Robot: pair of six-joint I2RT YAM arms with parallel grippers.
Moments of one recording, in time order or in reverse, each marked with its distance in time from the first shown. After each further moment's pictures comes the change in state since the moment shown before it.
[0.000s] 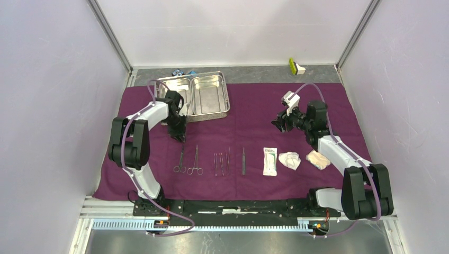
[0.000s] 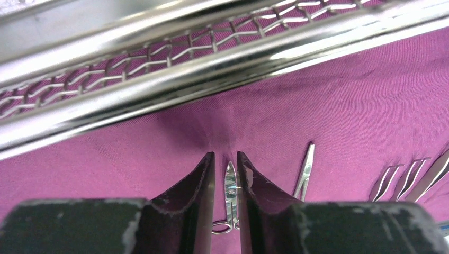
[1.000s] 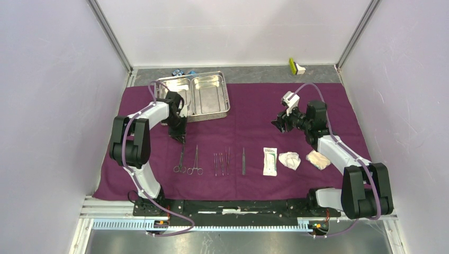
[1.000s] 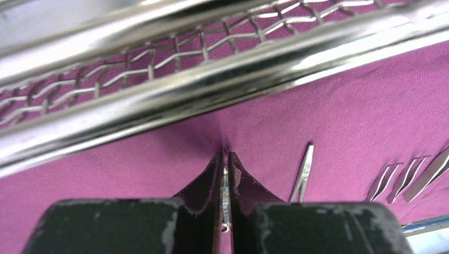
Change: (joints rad) left arm 0.002 0.019 -0.003 -0.002 0.024 0.001; right arm 0.000 0.009 0.000 0.001 0.000 -0.006
